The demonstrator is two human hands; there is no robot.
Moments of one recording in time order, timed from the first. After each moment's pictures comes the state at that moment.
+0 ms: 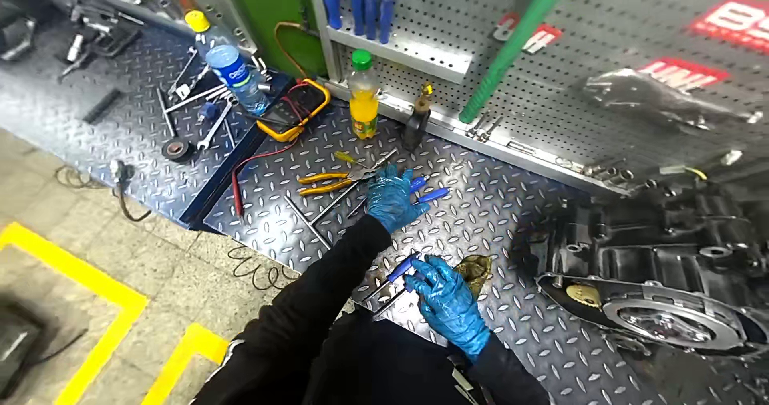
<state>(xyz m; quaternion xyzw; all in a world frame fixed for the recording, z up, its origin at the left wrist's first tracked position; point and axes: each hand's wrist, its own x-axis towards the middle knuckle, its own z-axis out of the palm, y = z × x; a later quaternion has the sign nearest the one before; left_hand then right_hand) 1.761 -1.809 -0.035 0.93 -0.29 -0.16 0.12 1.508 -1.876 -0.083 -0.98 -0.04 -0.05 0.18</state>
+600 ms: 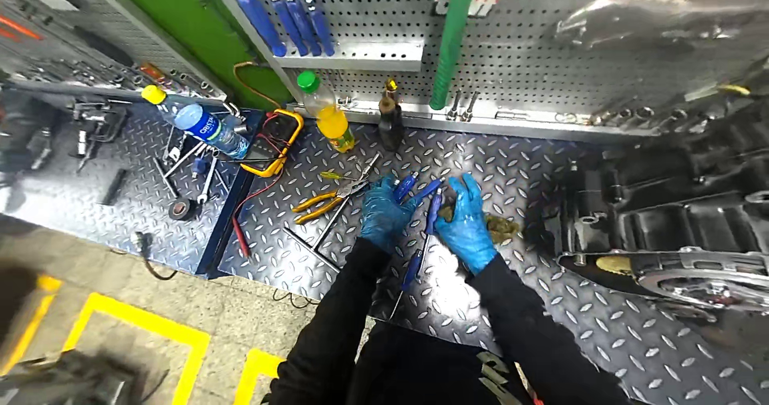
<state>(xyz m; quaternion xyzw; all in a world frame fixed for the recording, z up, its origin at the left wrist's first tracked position) 1.759 -1.811 -0.043 0.93 -0.21 -0.20 0.23 1.617 -1.943 -0.080 -0.87 0.28 -0.16 0.37</state>
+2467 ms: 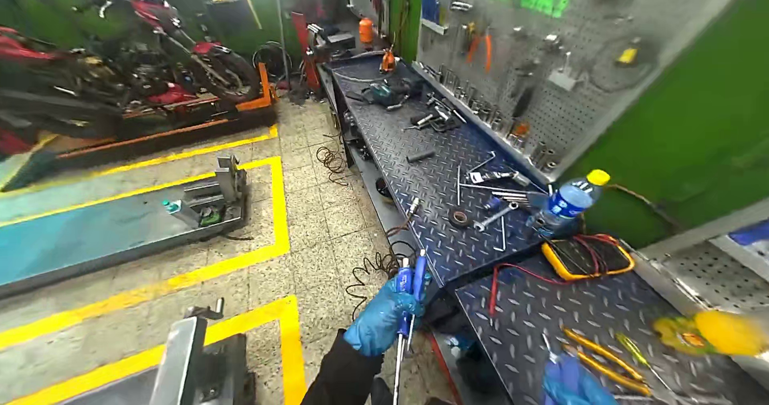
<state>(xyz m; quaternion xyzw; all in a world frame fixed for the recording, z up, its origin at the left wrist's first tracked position) 1.771 -1.274 0.047 0.46 0.11 -0.13 0.87 1.742 -1.608 0.039 -0.73 0.12 0.17 0.66</state>
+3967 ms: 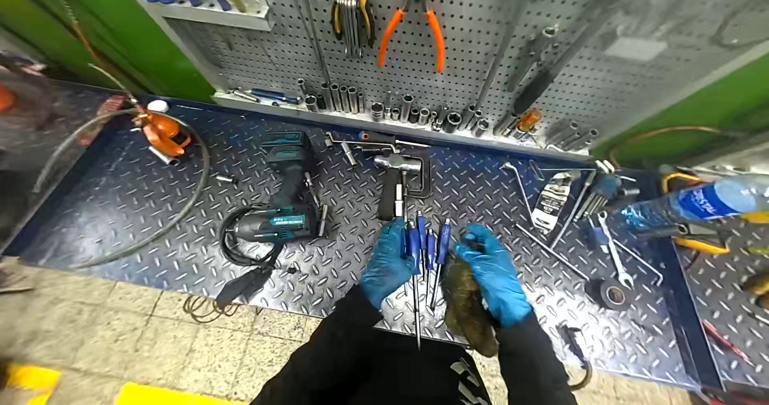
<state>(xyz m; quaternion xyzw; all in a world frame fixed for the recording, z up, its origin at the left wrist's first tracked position) 2.508 -0.996 -0.039 0.81 -0.29 -0.33 0.39 2.351 -1.150 -0.017 -0.69 0.47 -0.11 0.55</state>
